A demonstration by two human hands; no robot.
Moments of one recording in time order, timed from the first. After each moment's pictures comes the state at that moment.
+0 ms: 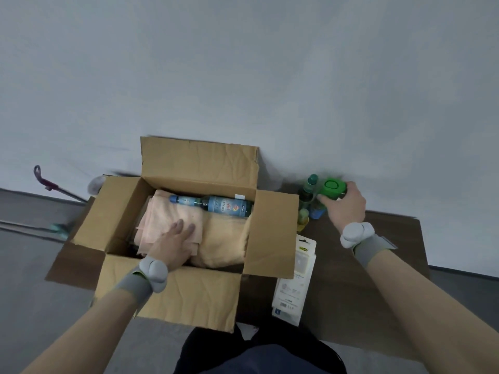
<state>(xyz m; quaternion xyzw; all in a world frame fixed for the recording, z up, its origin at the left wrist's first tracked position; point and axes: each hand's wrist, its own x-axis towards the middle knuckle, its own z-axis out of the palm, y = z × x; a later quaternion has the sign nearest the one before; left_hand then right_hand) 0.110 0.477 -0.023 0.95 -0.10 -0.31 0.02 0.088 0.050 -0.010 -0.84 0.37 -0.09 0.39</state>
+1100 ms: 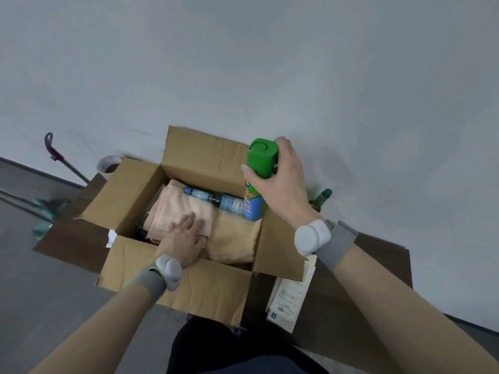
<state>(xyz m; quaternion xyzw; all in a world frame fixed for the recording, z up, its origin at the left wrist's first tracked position) 0.080 0.480 -0.029 0.97 -0.10 -0.19 0.10 0.118 0.239 0.130 -0.88 -0.05 -0.17 0.43</state>
